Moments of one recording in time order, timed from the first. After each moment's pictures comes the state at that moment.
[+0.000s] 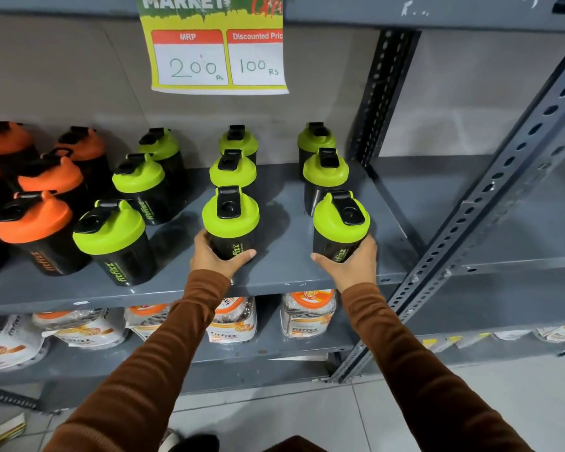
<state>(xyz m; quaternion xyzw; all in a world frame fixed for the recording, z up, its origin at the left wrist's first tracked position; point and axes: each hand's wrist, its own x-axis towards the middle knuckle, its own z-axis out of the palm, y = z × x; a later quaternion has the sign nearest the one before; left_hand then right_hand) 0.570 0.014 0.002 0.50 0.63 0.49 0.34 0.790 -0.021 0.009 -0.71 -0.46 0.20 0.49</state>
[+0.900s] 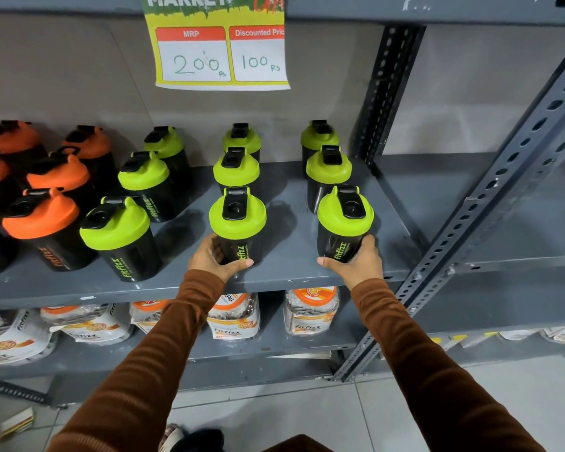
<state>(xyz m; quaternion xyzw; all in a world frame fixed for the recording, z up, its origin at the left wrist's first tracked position) 0.561 0.001 0.009 0.51 0.58 0.46 0.44 0.801 -0.025 0.014 -0.74 -0.47 0.25 0.41</state>
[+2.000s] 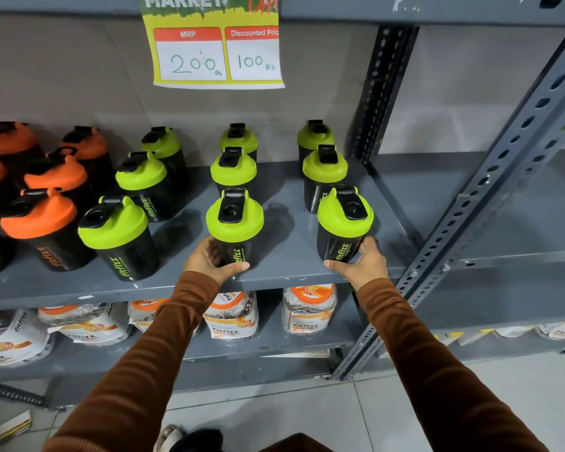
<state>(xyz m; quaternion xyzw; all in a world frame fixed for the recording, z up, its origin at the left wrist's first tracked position) 0.559 -0.011 0.018 0.51 0.56 0.46 0.47 0.814 -0.031 0.012 -0.74 -0.48 0.26 0.39</state>
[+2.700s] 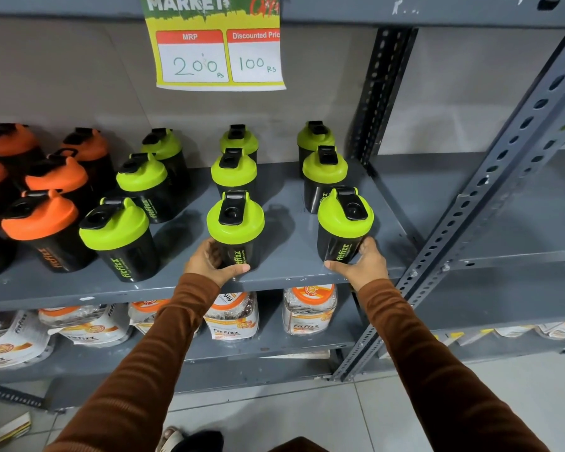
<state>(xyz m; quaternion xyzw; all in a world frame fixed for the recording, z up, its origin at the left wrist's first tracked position) 0.554 -0.008 0.011 0.51 0.57 0.44 0.47 0.814 -0.031 0.010 -0.74 -0.48 0.26 0.40</state>
